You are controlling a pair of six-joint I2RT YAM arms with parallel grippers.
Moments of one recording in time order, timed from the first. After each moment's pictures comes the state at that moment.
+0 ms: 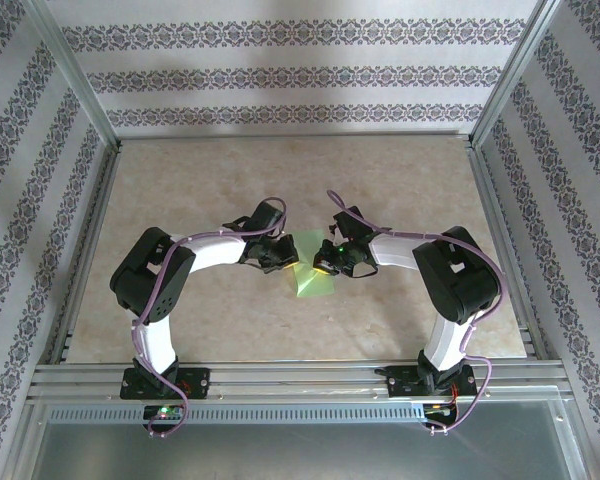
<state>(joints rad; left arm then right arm) -0.56 1.86 1.05 -0.21 0.37 -0.92 0.49 1.80 0.89 -0.17 -0.49 0.83</state>
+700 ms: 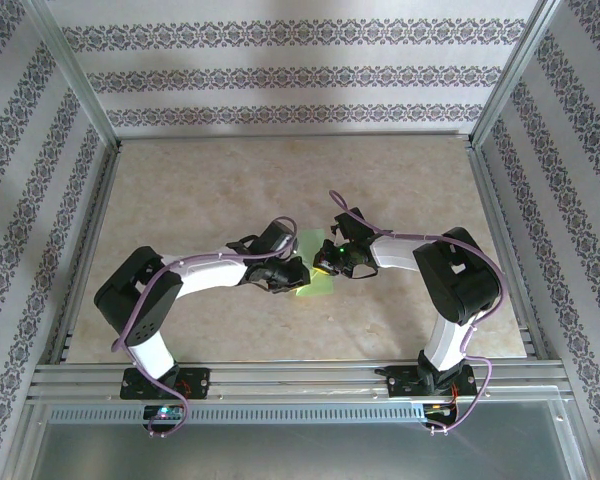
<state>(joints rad) -0.72 1.71 0.92 -0.20 0.37 -0.97 0.49 1.79 0.86 -0.12 -0.49 0.87</state>
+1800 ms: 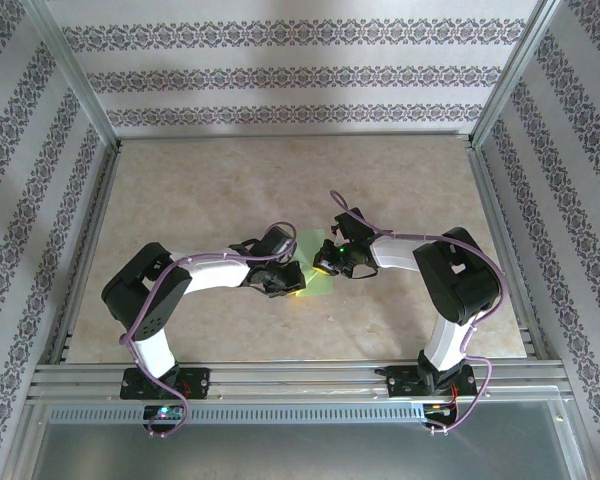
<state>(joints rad) -0.71 1.76 0.91 -0.21 0.34 -0.97 0.49 1.79 0.86 -0.12 -0.49 0.88</state>
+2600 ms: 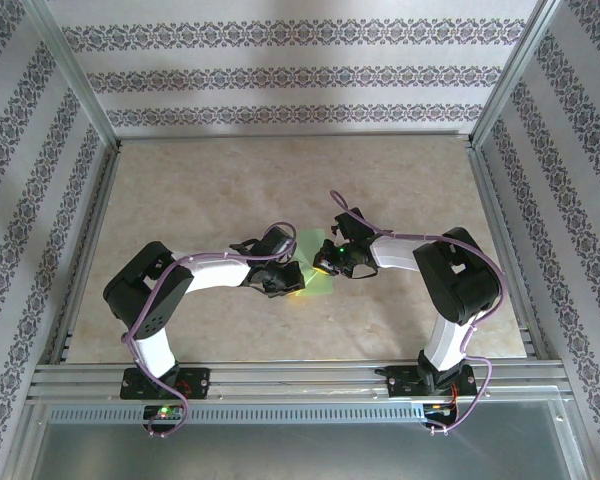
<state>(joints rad) -0.71 1.77 0.91 -0.21 0.34 -0.97 0.49 1.79 0.86 -0.12 -0.49 0.88</state>
